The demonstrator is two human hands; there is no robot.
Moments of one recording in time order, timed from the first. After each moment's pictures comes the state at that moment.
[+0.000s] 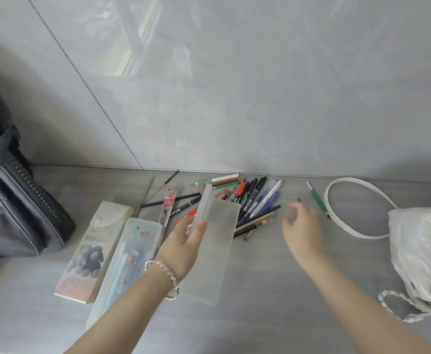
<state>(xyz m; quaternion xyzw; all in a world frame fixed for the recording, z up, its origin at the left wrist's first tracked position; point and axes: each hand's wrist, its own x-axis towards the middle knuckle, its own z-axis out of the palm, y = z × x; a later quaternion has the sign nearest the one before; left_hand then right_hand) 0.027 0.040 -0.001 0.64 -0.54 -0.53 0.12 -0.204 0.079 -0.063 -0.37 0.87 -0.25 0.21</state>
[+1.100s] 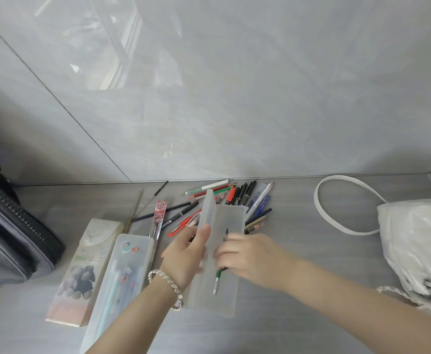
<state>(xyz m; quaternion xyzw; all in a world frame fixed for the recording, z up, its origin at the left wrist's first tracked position) -0.002 0.035 0.002 0.62 -0.49 -0.59 0.17 -0.161 0.080 -0.018 -0.88 0.44 -0.16 0.11</state>
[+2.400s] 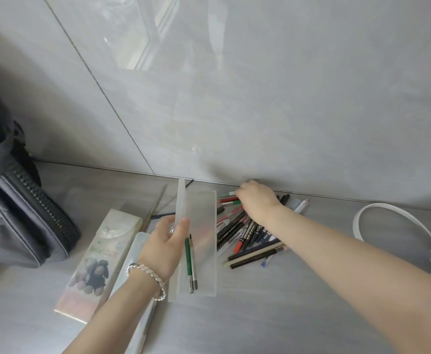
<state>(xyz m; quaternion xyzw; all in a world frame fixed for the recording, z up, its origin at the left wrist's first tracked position) 0.050 -0.018 -0.003 0.71 -0.48 -0.48 0.19 -0.155 -0.075 -0.060 -0.76 0.63 0.10 0.13</state>
